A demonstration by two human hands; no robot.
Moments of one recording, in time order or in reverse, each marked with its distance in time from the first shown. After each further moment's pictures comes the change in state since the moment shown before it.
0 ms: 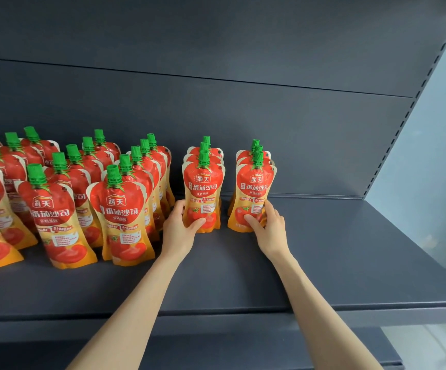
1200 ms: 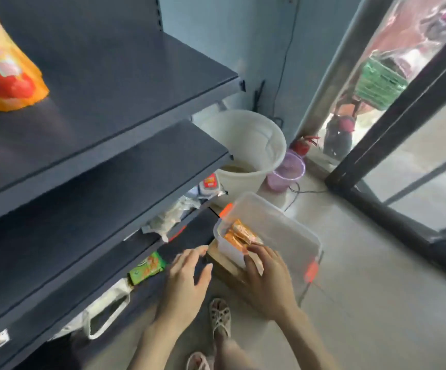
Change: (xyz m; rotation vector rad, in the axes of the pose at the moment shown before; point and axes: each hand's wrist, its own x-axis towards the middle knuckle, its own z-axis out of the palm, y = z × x) left_hand -0.399 0.016 0.069 0.135 -0.899 0.316; right_hand -0.475 0.127 -0.129 -0.315 0.298 0.516
